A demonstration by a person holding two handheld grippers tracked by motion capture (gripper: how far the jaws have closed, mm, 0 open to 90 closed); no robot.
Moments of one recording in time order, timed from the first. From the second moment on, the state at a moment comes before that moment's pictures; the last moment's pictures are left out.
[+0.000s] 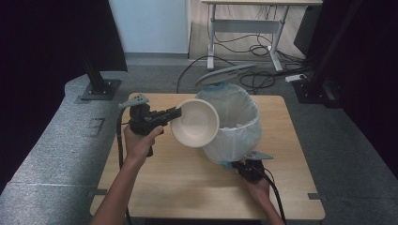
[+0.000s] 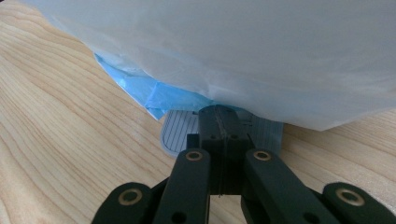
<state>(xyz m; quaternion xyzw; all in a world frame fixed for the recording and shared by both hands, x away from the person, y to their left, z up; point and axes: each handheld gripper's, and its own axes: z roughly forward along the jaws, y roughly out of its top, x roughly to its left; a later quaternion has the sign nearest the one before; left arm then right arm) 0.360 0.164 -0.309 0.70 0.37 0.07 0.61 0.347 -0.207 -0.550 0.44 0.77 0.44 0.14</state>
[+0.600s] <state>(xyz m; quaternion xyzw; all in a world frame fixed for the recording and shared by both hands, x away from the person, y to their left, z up) 0.367 0.142 -0.299 0.71 0.35 0.08 0.60 0.347 -0.207 -0.550 0.44 0.77 0.44 0.14</state>
